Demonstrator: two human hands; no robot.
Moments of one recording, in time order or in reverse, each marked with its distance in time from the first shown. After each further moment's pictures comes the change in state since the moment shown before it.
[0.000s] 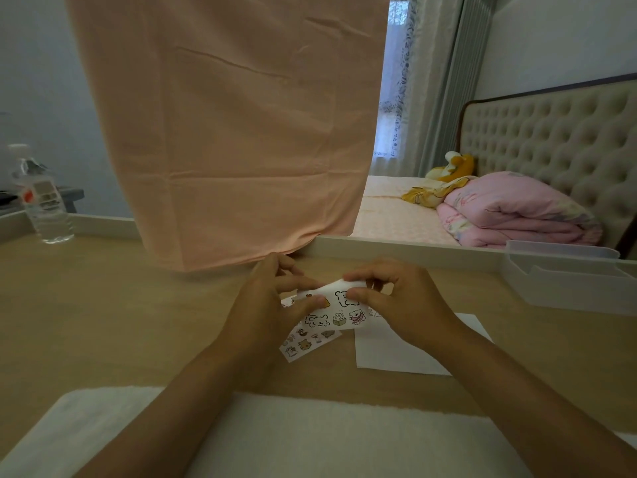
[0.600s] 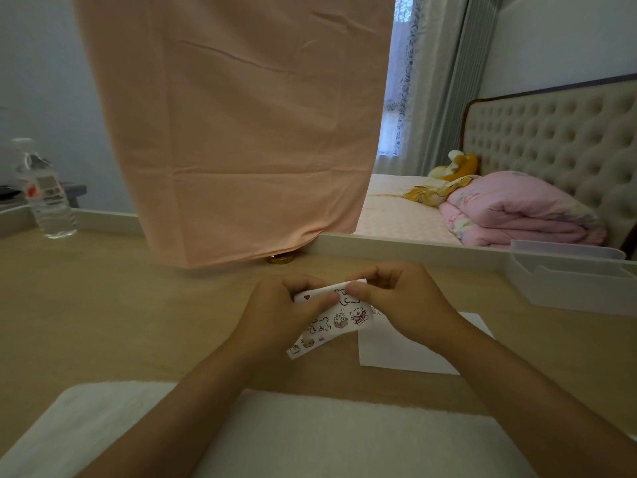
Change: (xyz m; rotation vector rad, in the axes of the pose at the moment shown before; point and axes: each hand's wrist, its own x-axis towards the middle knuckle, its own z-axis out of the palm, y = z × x) left_hand -0.007 0.024 0.003 -0.340 -0.094 -0.242; right_hand -0.001 -0.010 0.001 0.303 -0.110 0.194
